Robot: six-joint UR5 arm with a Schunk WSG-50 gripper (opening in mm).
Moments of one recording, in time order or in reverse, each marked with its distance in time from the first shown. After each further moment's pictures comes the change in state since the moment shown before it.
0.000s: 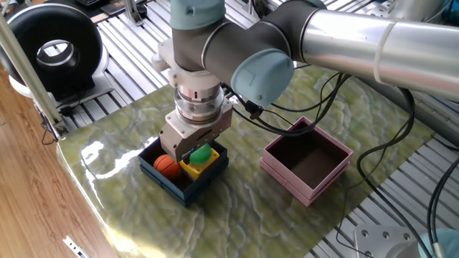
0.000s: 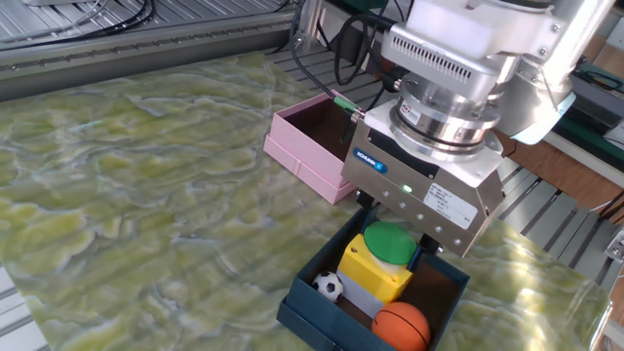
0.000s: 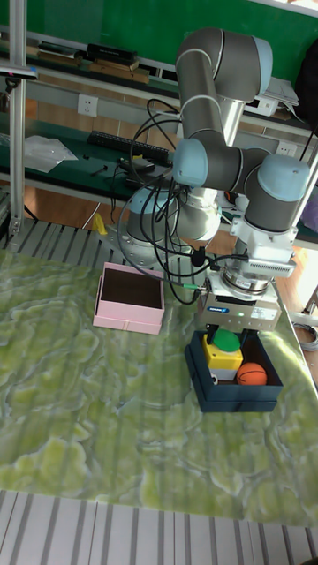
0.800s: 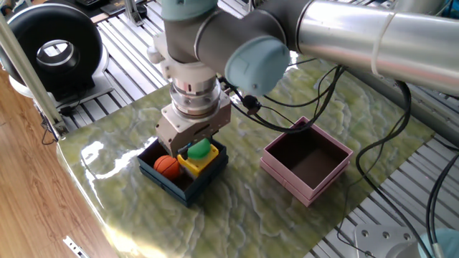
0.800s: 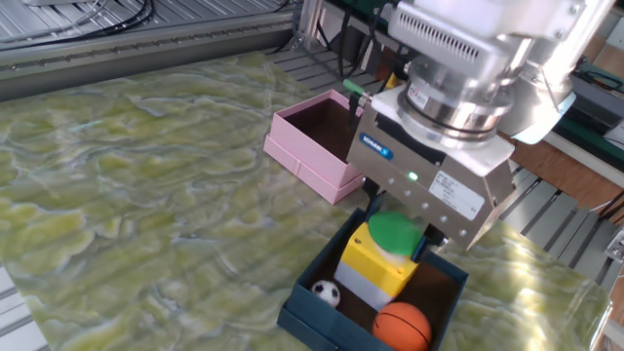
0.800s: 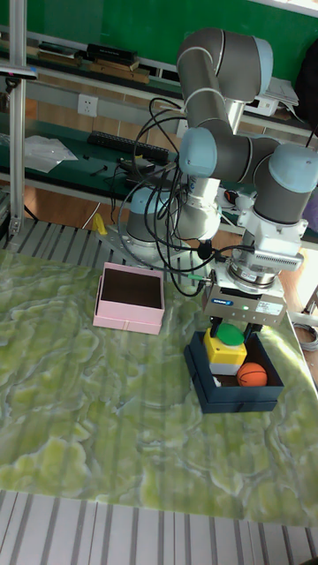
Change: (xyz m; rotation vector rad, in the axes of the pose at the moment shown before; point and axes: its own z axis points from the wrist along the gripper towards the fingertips) arm -0.002 0.003 -0.024 0.015 0.028 0.046
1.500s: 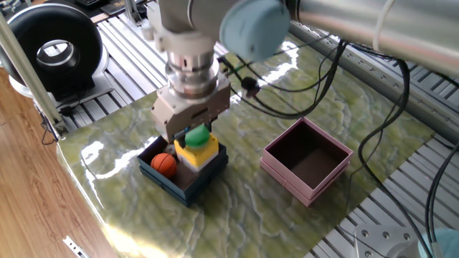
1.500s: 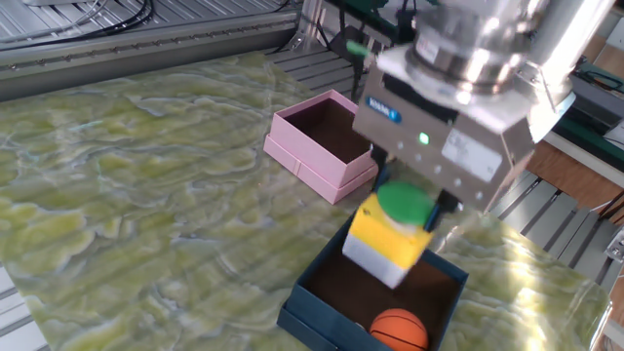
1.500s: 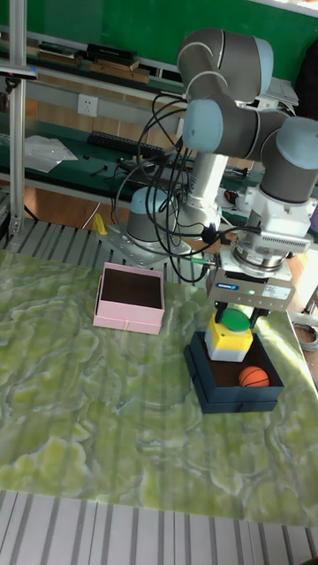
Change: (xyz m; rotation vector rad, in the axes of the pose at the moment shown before) arm -0.001 -0.006 -0.045 -0.008 0.044 -0.004
